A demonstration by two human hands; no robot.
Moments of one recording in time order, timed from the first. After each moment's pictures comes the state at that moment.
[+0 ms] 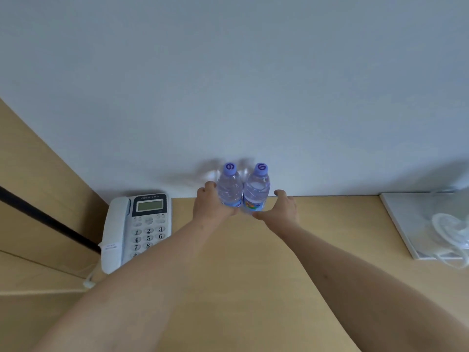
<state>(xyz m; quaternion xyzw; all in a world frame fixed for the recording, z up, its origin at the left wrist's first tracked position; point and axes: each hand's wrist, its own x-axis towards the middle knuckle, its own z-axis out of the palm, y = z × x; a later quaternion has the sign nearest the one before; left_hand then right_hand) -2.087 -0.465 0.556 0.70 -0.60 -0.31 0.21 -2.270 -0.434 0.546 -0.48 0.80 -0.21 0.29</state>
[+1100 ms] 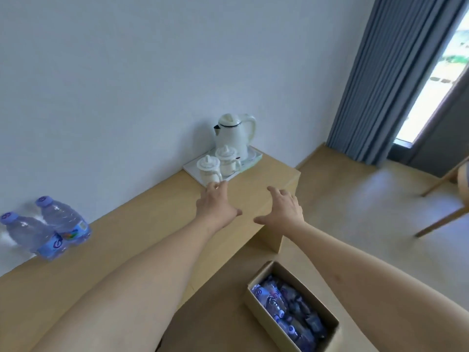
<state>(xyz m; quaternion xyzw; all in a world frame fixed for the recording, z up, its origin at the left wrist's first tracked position) -2.456 -0.147 0.638 0.37 -0.91 -0.19 0.06 -2.571 -0.006 0.619 -0.31 0.92 -0.21 0.12</state>
